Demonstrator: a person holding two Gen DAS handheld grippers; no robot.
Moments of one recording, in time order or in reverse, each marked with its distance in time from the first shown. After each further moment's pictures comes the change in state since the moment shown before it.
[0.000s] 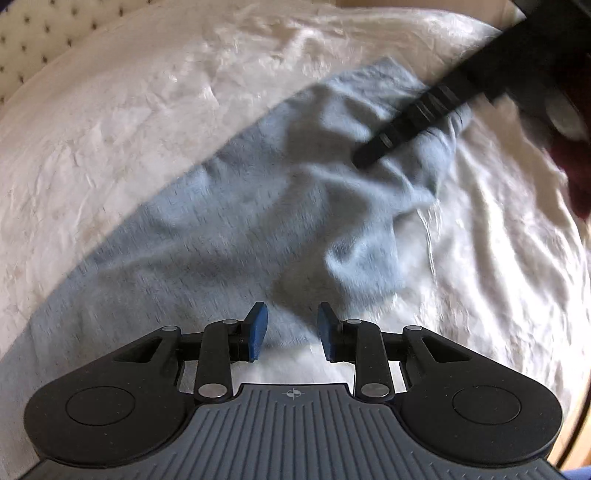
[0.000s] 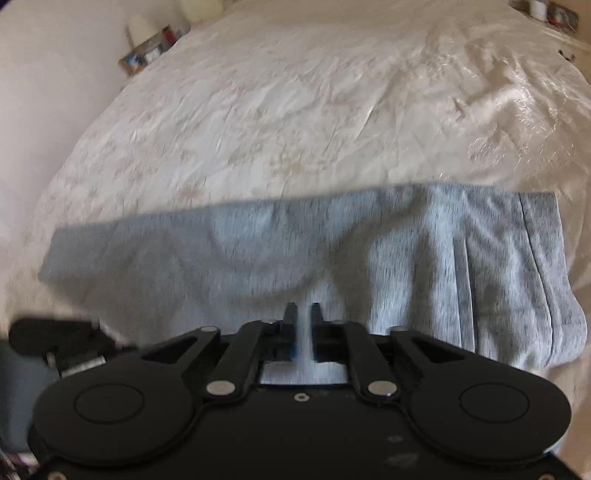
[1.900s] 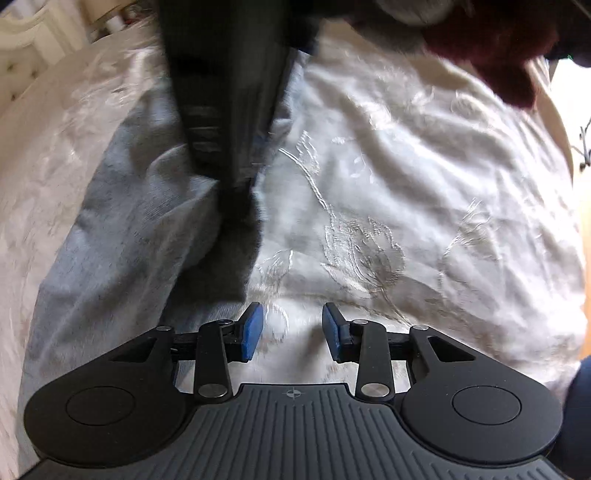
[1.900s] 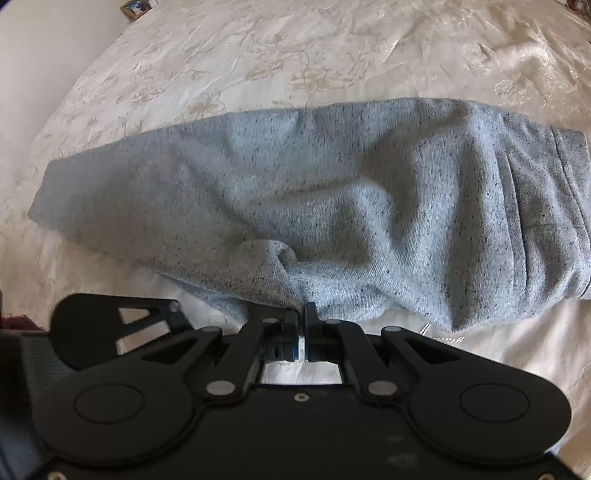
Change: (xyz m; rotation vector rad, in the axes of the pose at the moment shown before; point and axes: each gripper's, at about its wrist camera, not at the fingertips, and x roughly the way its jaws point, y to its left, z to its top) left arm 0.034 -0.064 -0.030 0.466 -0.020 -0.101; right arm 0.018 0.025 -0.039 -0.026 0.151 0.013
